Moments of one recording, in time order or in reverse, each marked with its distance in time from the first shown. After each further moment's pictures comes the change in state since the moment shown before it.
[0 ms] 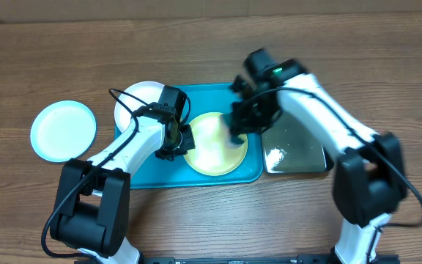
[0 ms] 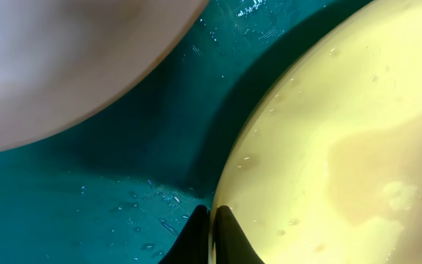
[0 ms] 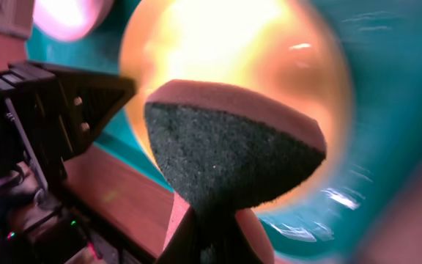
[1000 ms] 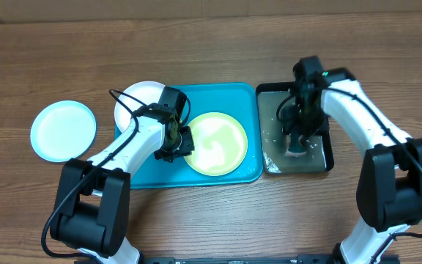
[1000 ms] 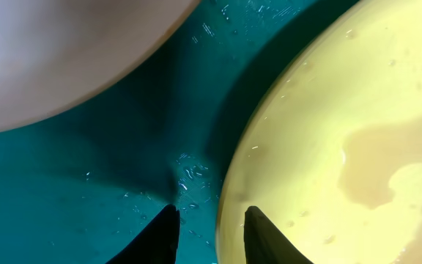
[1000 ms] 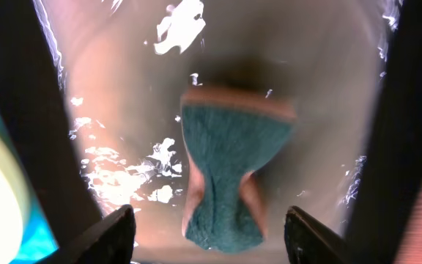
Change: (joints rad) left arm 0.000 0.000 -0.001 -0.030 0.000 0.003; right arm -0.221 -0.064 -0.188 0.050 0.442 0.014
